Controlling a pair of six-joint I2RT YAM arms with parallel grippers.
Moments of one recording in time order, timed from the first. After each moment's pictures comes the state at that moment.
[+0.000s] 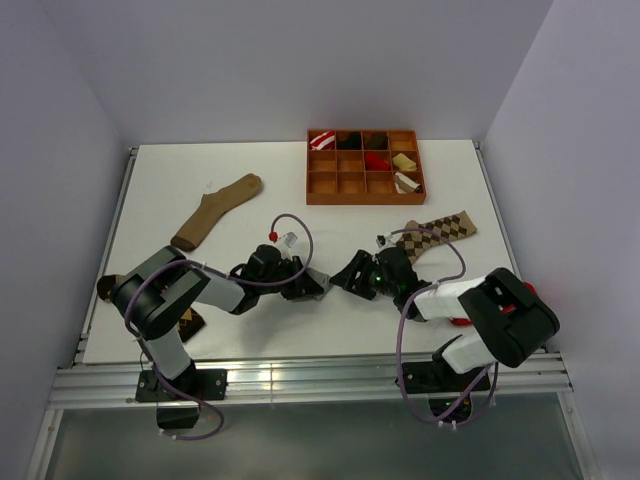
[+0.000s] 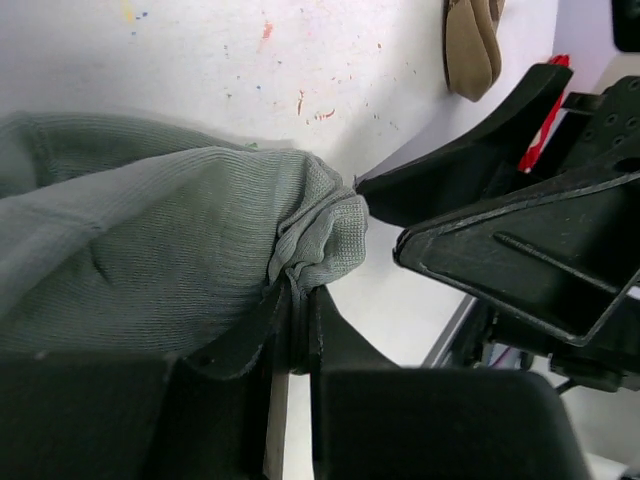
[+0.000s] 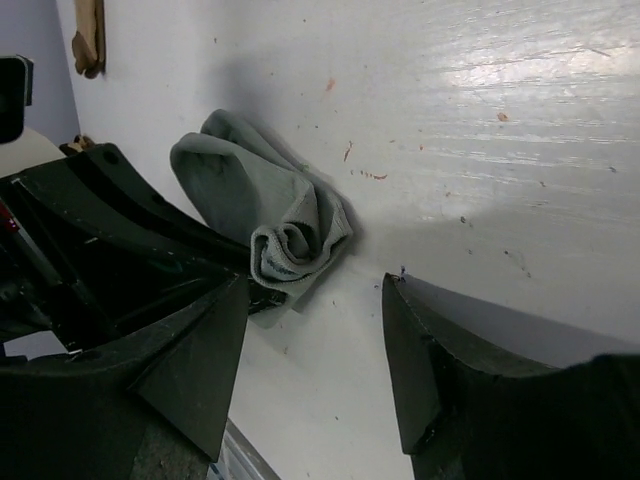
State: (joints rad) left arm -0.74 1.74 0.53 0.66 0.34 -0.94; right arm 0.56 1.43 0.30 0.54 -0.23 0.99
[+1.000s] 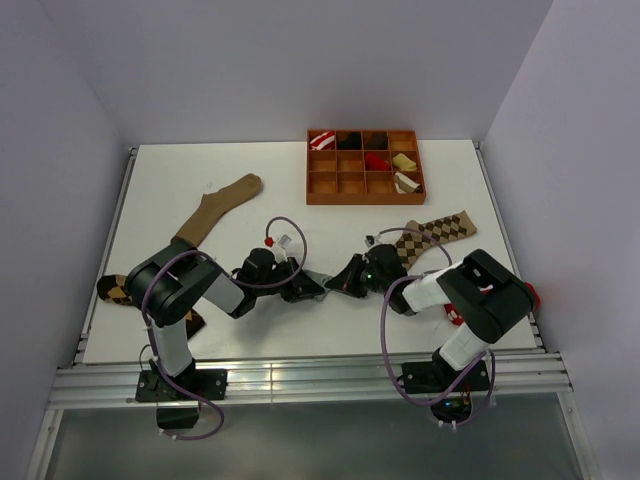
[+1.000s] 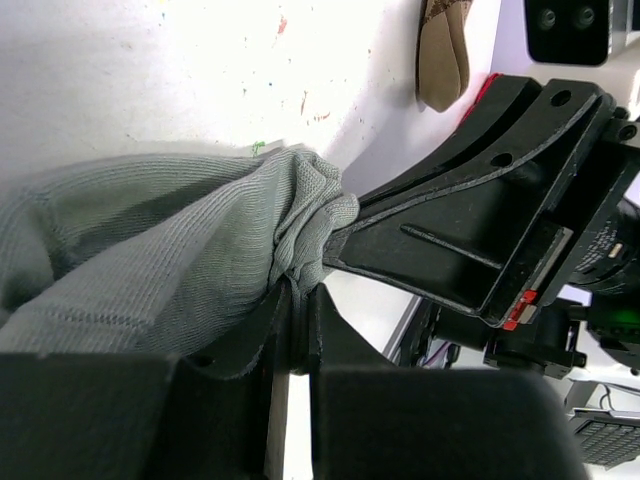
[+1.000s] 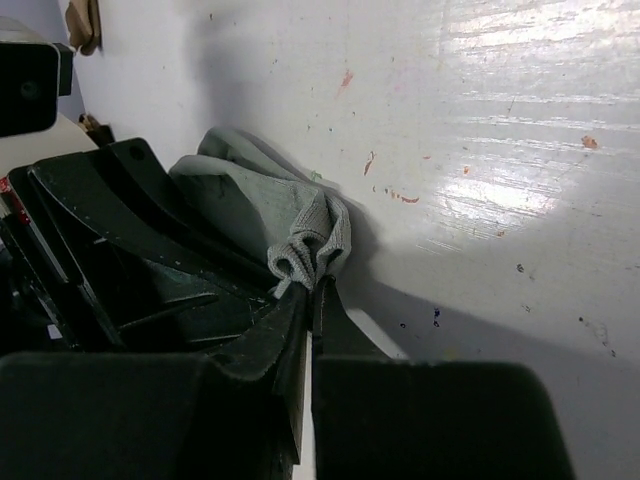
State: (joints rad) left arm -0.69 1.85 0.48 0.90 0.45 -1.12; right arm 0.59 1.61 0.36 0.66 -0.30 1.04
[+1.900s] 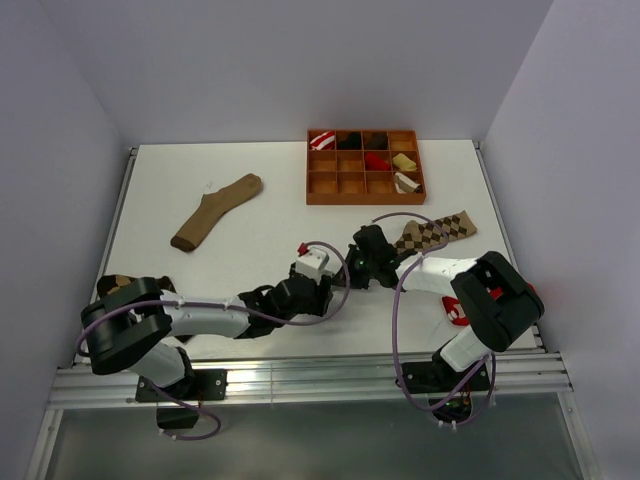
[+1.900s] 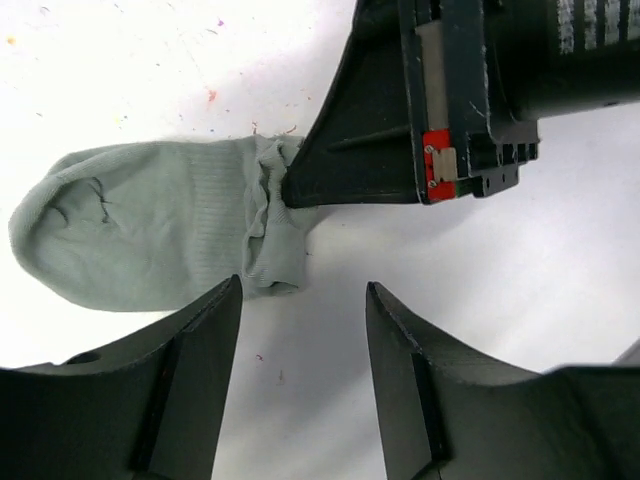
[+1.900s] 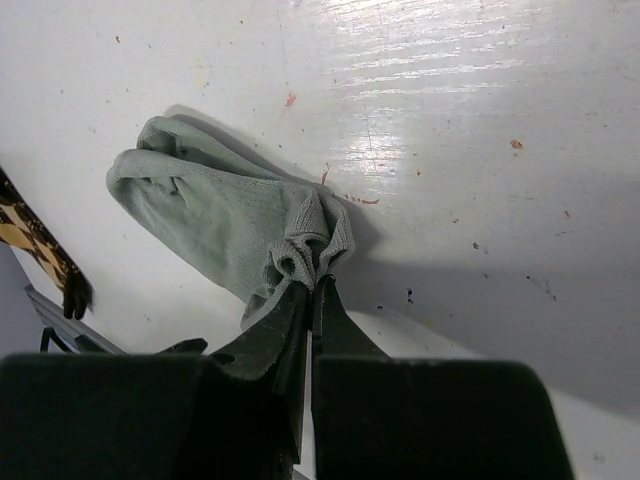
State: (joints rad) left arm -1.11 1.49 0.59 0.35 -0.34 -0.52; right arm 0.60 1.54 0.64 0.02 -0.18 0.95
